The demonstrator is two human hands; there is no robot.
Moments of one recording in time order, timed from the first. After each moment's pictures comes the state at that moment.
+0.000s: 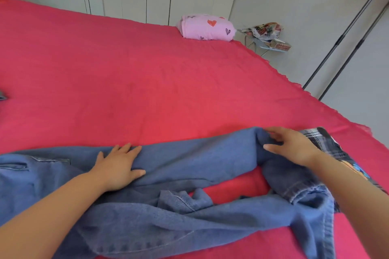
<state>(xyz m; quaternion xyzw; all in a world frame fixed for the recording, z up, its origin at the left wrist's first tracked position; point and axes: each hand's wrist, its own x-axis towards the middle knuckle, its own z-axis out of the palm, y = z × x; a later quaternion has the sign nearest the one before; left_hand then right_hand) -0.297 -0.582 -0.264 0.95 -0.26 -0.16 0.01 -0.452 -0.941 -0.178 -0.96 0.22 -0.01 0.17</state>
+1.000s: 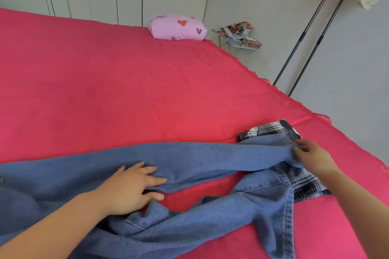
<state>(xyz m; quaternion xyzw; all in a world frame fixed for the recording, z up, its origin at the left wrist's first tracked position) -0.350 -0.672 -0.264 0.87 -0.46 -0.19 0.05 -0.542 -1.032 -0.192 -0.84 0.48 -0.14 0.22</state>
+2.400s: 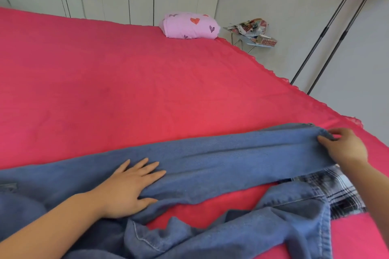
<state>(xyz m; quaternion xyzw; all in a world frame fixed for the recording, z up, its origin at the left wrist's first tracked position) -0.306 -0.647 -0.285 0.86 -0.49 -0.14 -0.01 -0.499 -1.069 -0.196 -0.80 0.51 -0.25 0.17</state>
